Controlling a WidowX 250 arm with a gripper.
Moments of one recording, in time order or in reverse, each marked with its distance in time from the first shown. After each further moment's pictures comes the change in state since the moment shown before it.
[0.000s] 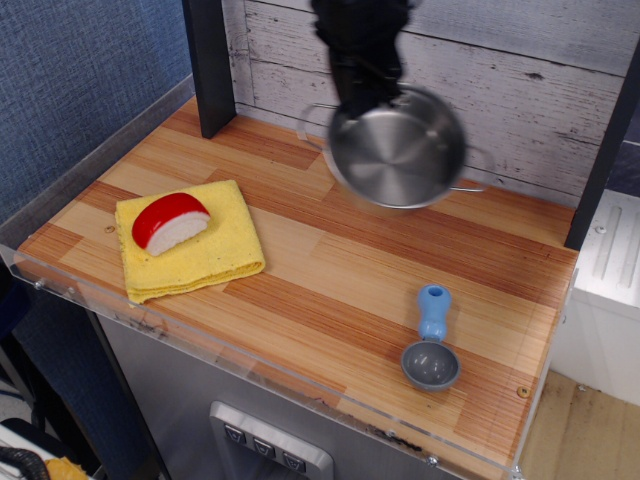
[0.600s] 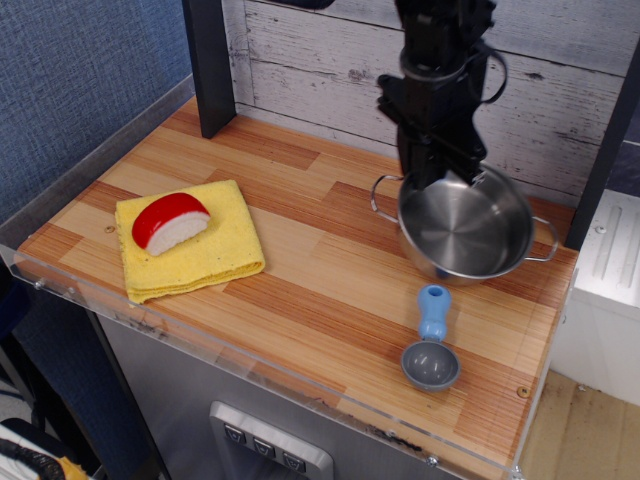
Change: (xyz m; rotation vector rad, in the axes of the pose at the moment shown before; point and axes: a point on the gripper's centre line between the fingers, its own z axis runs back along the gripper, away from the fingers) arm 0.029 -0.065 -0.043 -0.046 0.048 0.021
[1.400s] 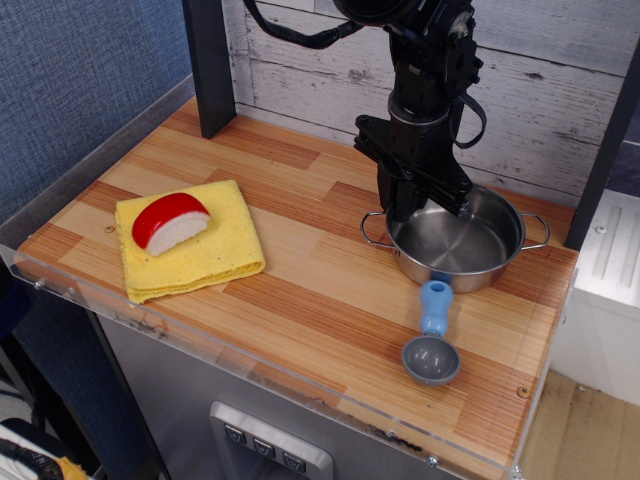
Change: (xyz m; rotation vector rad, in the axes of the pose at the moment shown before) arm -0.021 0.010 -0.038 0.095 0.074 0.206
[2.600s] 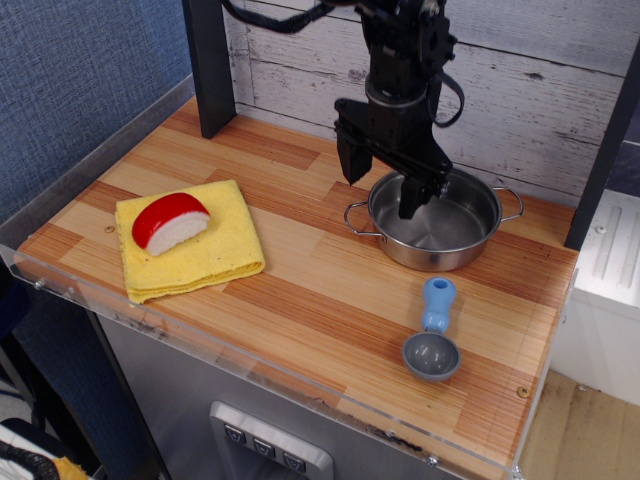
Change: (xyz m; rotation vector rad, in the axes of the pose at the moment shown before) arm 0.000 0.017 0.006 -0.004 -0.034 0.038
